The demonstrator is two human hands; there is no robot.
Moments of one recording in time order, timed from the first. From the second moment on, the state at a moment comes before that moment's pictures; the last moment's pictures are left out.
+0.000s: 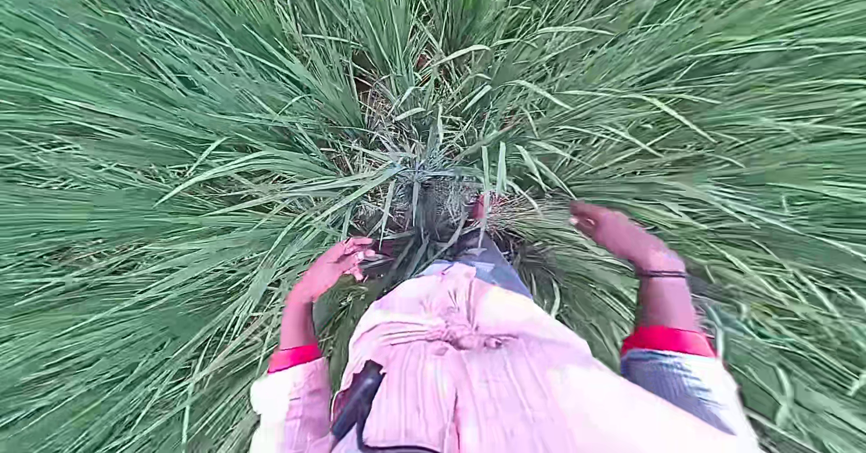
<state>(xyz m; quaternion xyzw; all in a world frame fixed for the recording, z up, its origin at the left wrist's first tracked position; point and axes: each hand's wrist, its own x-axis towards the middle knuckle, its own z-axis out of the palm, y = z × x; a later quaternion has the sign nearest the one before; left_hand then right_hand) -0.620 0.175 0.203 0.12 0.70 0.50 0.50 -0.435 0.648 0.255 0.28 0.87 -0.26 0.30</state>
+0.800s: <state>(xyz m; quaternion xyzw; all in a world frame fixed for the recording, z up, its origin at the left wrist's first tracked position) -0.627 0.180 0.217 0.11 0.76 0.46 0.44 -0.455 0.644 0.194 0.25 0.86 -0.35 0.28</state>
